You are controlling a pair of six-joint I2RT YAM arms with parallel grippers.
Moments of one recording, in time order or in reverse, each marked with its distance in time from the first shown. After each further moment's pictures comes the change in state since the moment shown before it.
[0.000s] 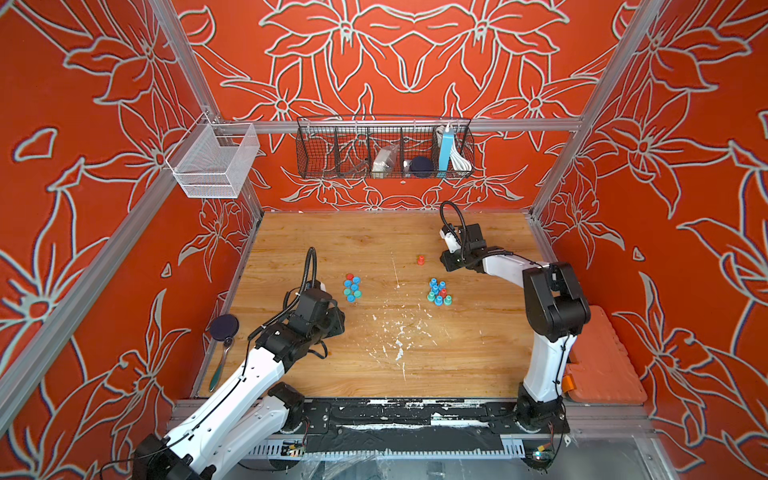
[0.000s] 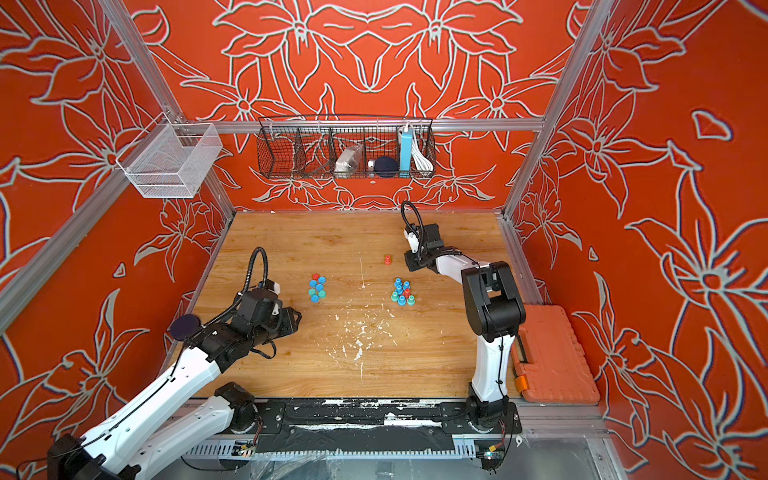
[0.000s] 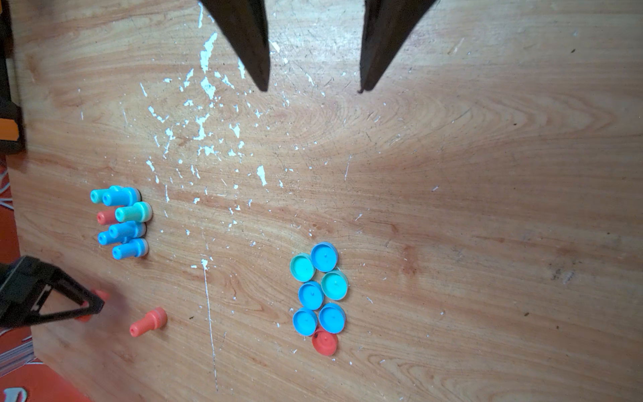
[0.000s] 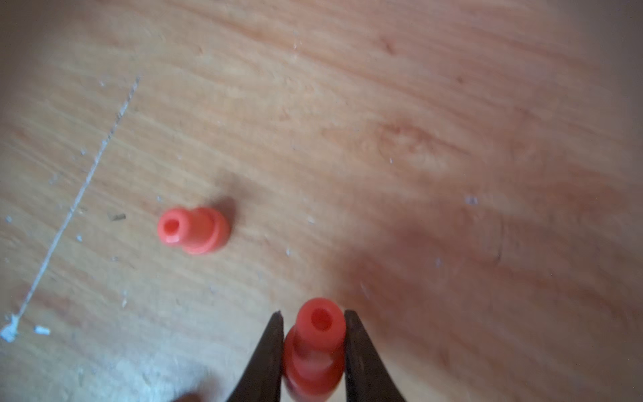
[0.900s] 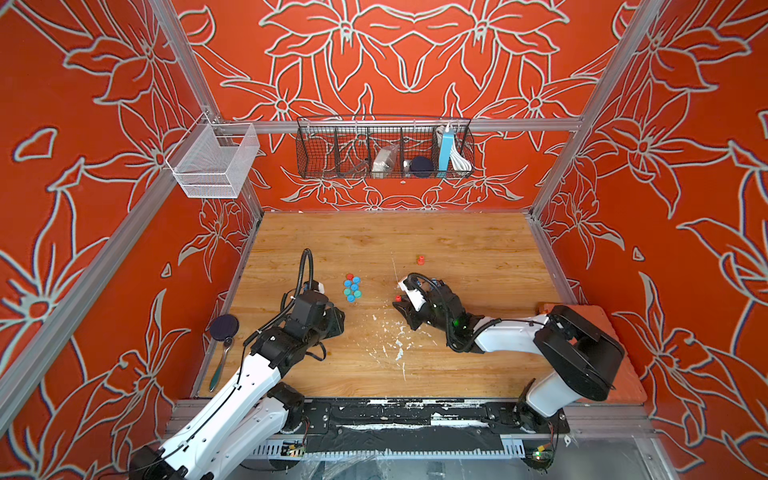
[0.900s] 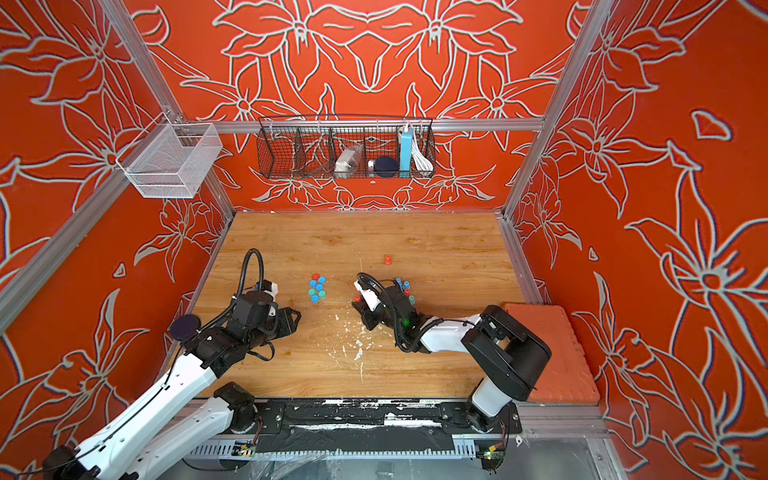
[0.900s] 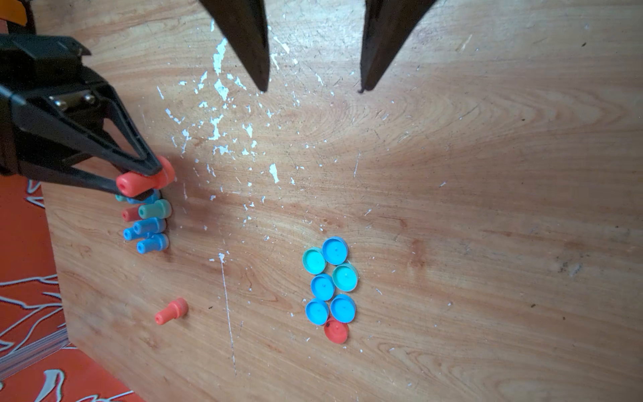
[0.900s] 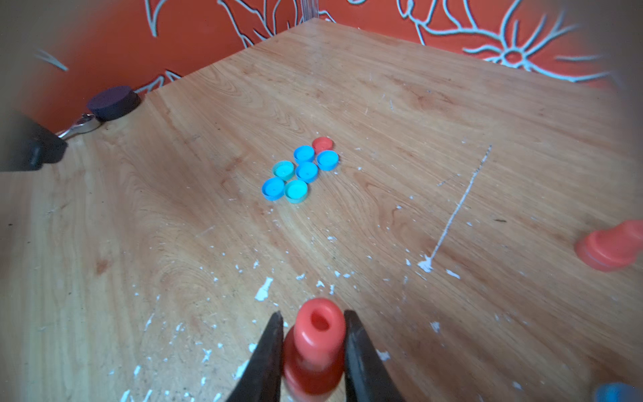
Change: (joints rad) left arm 0.003 -0.067 -0.013 0.007 0.018 0.000; right arm 0.550 -0.291 -0.565 0.729 0.016 0.189
